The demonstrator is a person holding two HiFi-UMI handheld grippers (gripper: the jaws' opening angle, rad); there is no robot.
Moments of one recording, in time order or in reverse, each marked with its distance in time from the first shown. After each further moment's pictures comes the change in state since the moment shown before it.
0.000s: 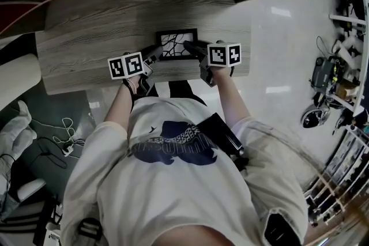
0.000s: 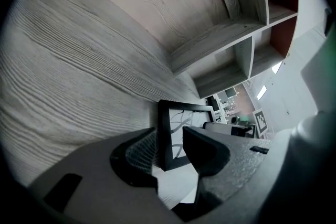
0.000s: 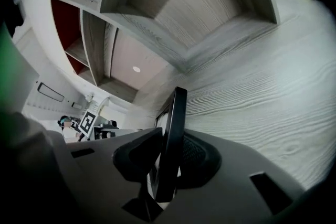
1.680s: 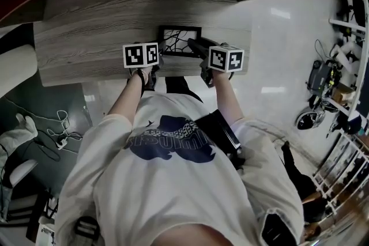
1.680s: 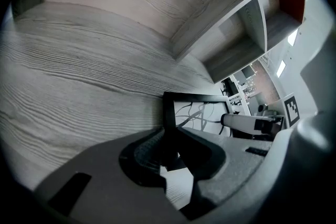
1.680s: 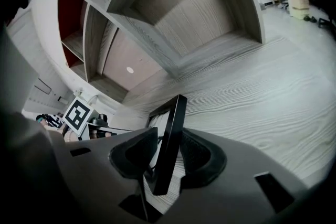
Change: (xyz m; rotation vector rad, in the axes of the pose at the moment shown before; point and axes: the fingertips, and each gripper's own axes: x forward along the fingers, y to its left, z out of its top) left arm 0.018 0.014 -0.009 0.119 0.117 0.250; right arm -0.008 -0.012 -0.002 -0.056 -0.055 -0.151
